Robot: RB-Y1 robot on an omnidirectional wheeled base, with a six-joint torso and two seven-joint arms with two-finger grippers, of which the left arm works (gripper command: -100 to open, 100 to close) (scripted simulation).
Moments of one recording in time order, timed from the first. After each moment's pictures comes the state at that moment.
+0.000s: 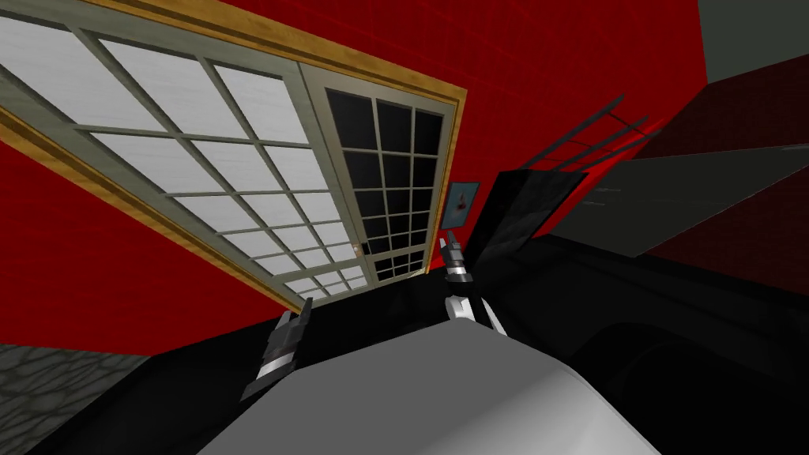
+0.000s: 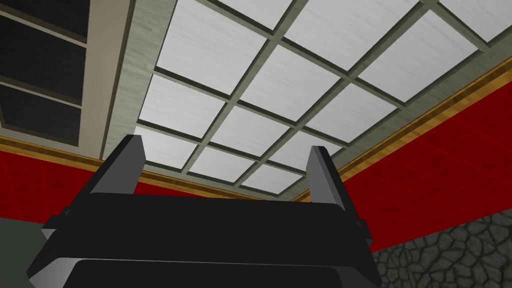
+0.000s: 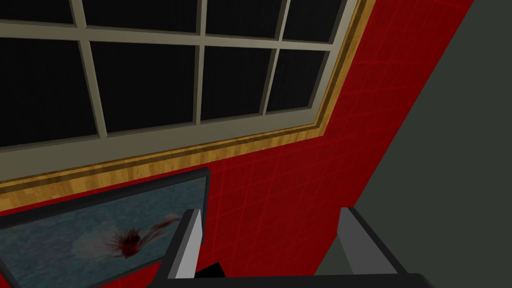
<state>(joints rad) 0.47 0.09 0.32 -1.46 -0.16 -0.78 -0.72</state>
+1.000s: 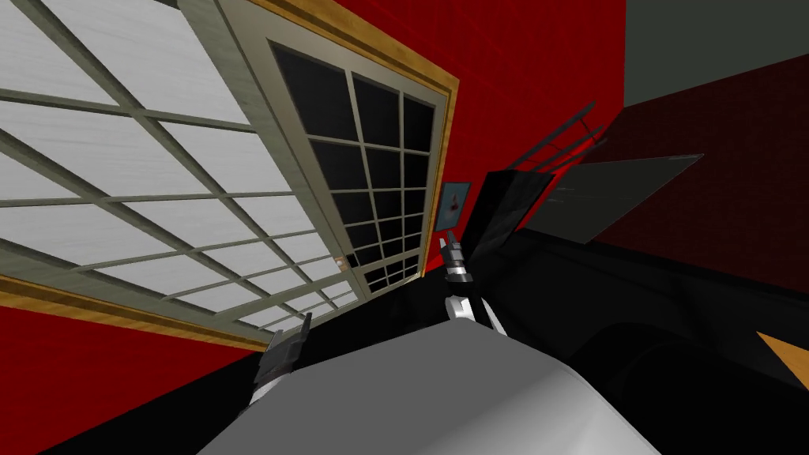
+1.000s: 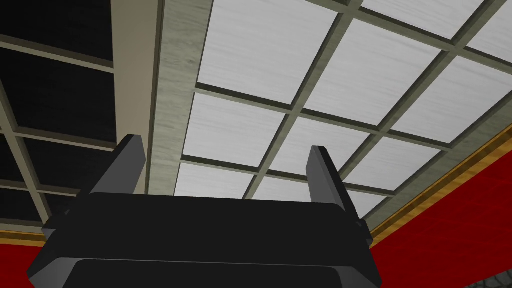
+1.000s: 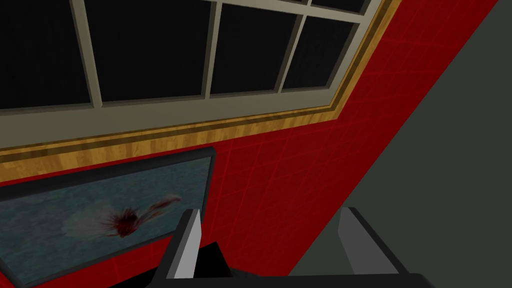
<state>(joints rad) 0.46 0.07 0.38 -1.27 -0.19 -0.86 -0.93</state>
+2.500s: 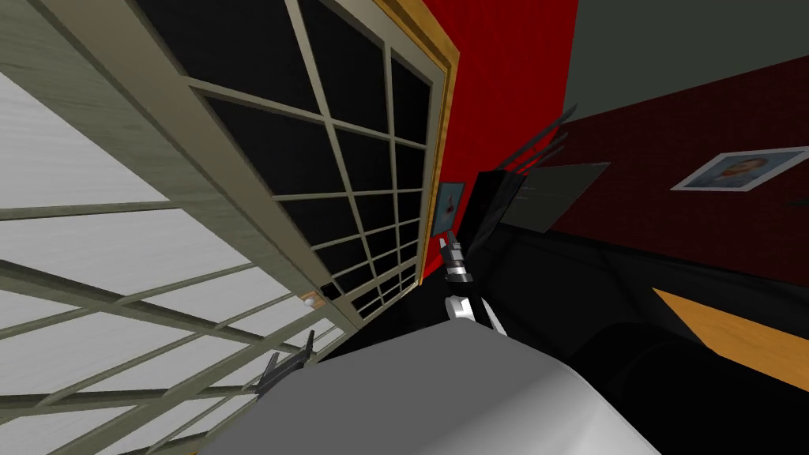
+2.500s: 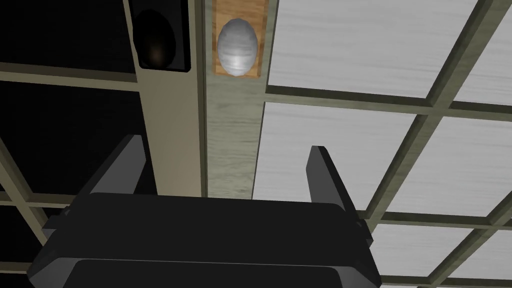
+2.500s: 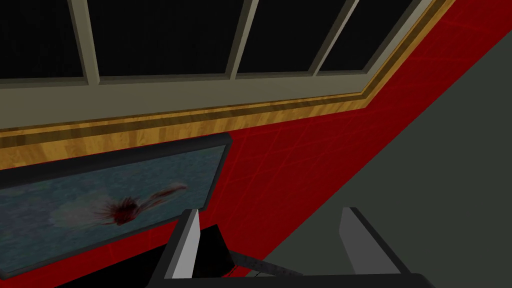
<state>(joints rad) 0.42 0.03 0.46 -1.02 -0.23 -0.95 -1.19</state>
